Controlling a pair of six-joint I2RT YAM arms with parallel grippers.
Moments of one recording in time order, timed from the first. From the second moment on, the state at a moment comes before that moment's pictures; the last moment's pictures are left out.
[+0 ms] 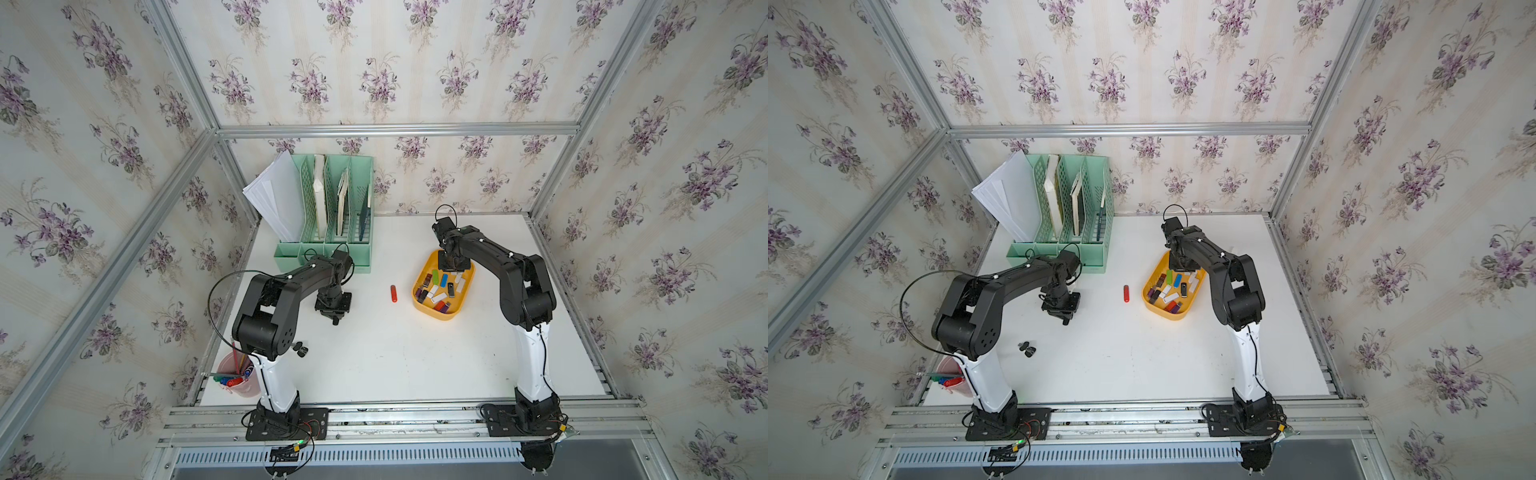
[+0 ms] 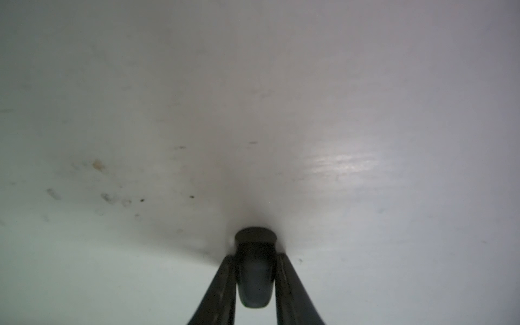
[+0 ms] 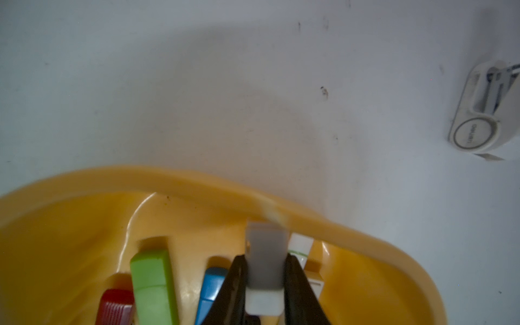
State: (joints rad) left arm -0.30 1.89 1.19 -0.94 0.00 -0.23; right arm 0.39 2.20 1.74 -0.89 0.29 0.43
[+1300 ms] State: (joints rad) left arm -0.30 1.87 1.18 -0.93 0.00 -0.24; right arm 0.69 1.90 1.35 -0.89 0.04 0.43
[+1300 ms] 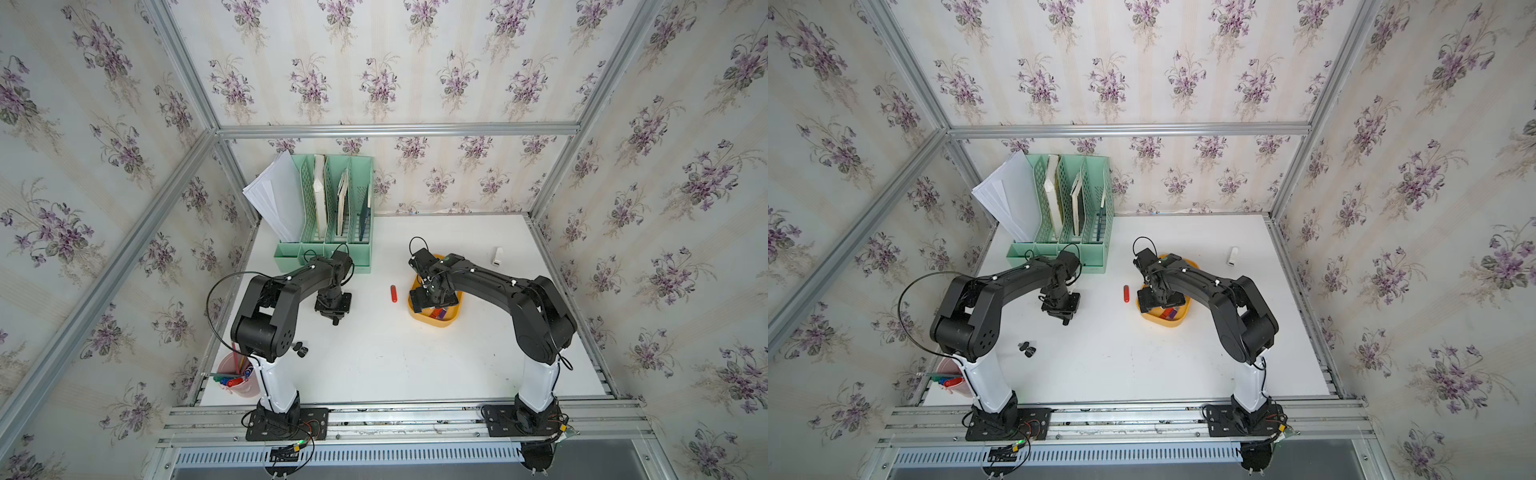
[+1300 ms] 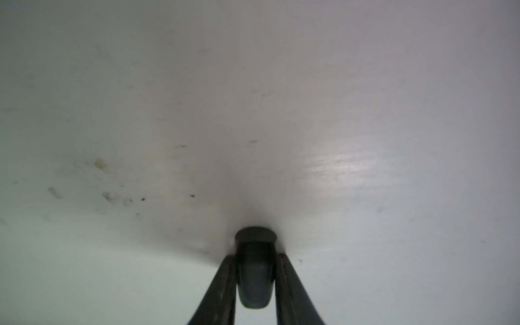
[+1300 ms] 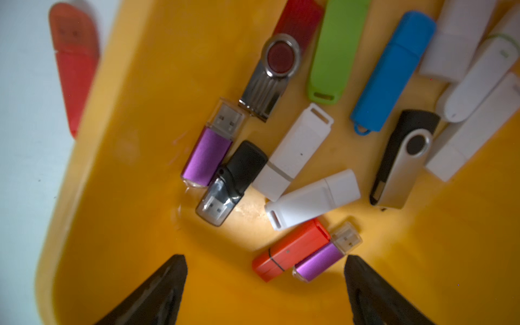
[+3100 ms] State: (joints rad) left arm -0.74 2.21 2.06 -1.19 0.15 -0.37; right arm 0.28 1.19 0.92 -0.84 0.01 0.68
